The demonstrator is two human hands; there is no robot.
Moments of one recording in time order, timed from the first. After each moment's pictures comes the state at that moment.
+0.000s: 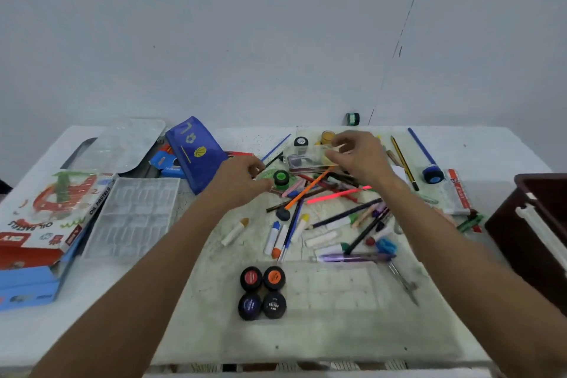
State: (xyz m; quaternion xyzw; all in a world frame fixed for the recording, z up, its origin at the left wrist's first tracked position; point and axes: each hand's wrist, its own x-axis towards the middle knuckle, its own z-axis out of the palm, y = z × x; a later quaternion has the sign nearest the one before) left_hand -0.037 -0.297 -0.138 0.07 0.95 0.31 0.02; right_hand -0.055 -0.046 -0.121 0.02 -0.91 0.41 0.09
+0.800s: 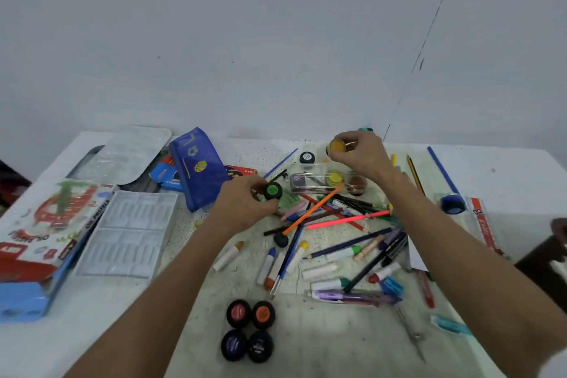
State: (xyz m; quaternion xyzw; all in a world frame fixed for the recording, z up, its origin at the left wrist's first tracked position) left_hand -0.043 -0.278 -0.149 0.01 0.94 0.35 -0.01; right_hand -0.136 -0.028 -0.134 0.03 -0.90 0.43 0.04
